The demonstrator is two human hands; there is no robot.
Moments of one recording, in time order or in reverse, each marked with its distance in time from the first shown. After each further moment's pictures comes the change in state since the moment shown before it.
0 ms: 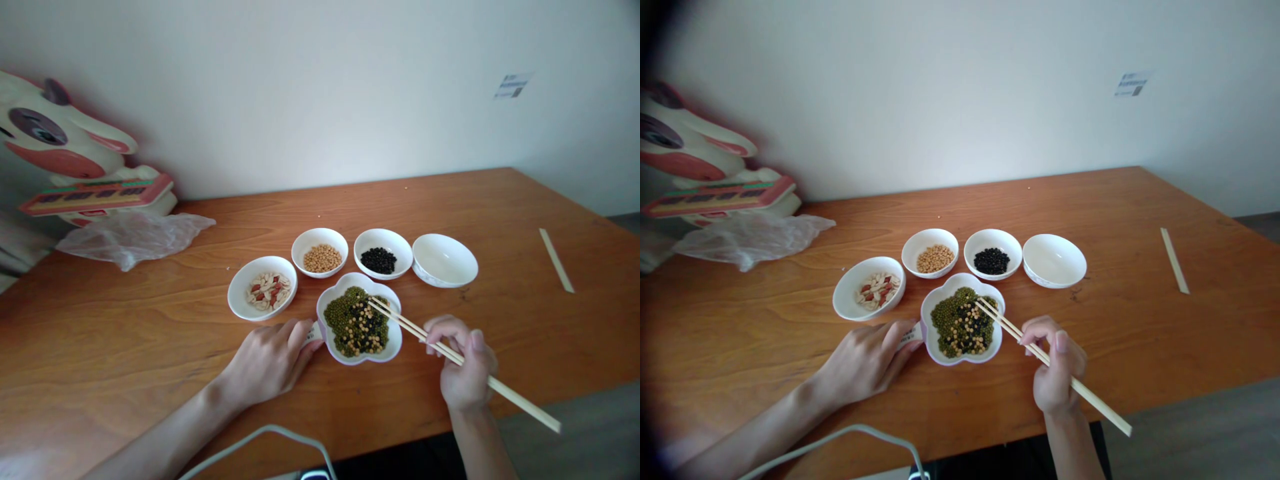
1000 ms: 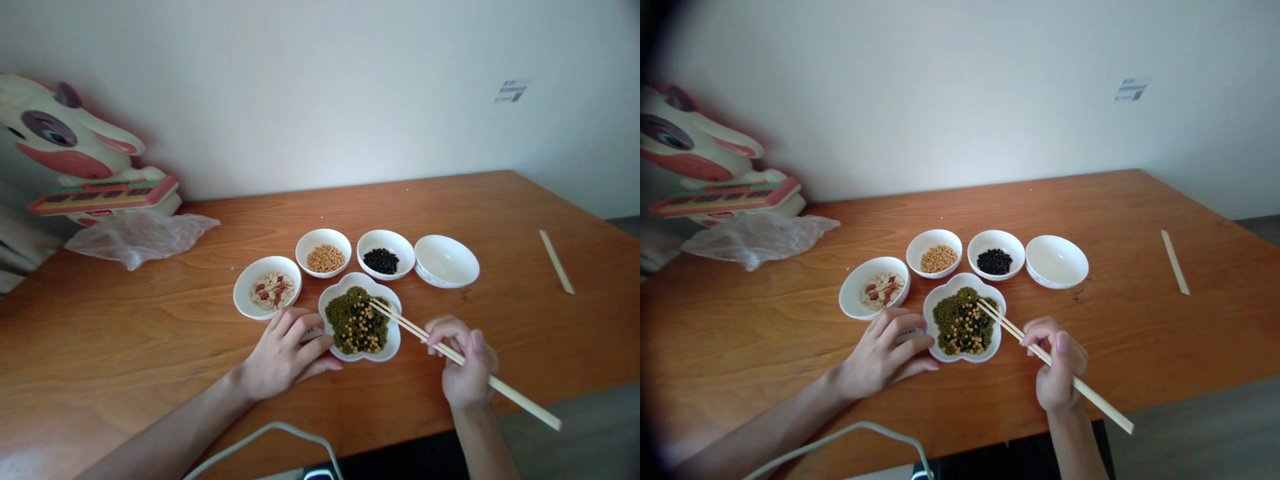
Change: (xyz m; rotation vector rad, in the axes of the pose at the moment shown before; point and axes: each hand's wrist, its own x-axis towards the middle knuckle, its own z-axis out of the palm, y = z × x) left_hand 0.009 0.000 0.006 -0.077 0.226 0.169; right_hand -0.001 0.002 0.000 0.004 -0.010 -0.016
